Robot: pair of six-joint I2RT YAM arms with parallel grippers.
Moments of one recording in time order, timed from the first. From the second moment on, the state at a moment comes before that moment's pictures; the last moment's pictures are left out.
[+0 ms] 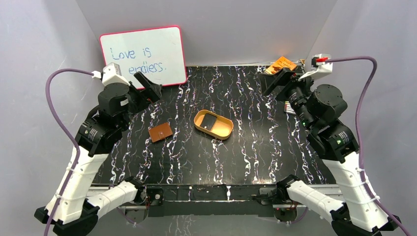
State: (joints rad) left arm -0.52 0.97 1.46 -0.84 -0.44 -0.70; right arm 0.56 0.88 1.40 -0.48 0.24 0.40
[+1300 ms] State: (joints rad) left arm -0.07 1.15 0.89 -0.75 -0.19 -0.78; right arm 0.56 0.88 1.15 -0.64 -0.08 0.29
